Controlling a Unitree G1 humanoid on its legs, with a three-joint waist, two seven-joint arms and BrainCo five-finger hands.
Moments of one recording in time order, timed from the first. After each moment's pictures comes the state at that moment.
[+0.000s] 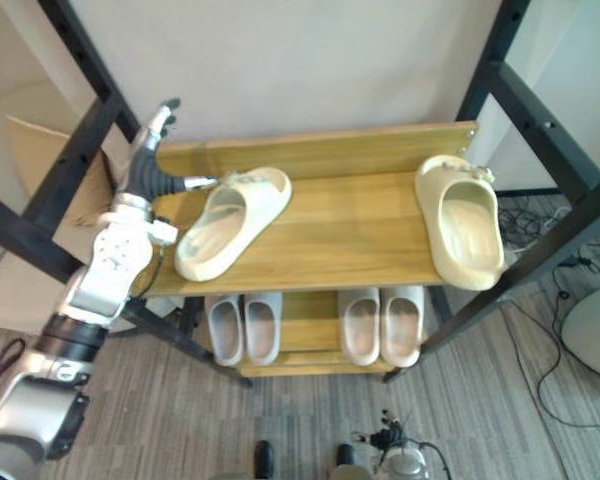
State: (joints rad) left arm -0.65 0.54 -0.20 0.18 0.23 -0.07 0.23; right arm 0.05 -0.16 -0.04 0.96 -0.11 -0.03 -0.09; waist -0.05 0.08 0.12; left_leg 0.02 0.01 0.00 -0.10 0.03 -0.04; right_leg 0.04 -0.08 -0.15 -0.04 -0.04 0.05
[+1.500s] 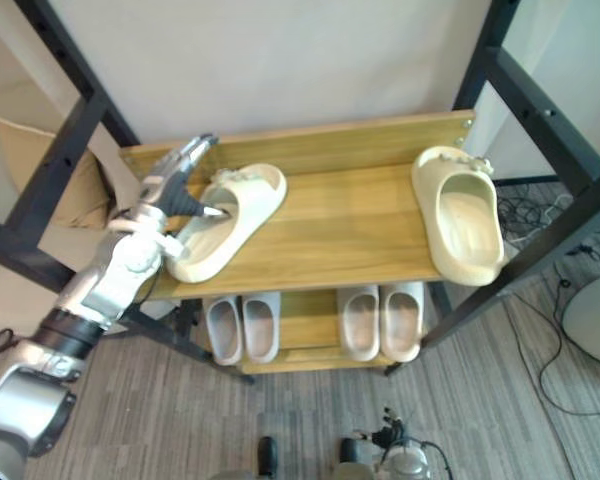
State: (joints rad) left arm -0.71 0.60 -0.37 0.31 0.48 -0.07 0.17; right arm 0.04 -0.16 -0.06 0.96 -0.11 -0.04 -0.09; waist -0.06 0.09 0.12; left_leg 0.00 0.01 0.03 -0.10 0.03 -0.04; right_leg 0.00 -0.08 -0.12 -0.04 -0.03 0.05
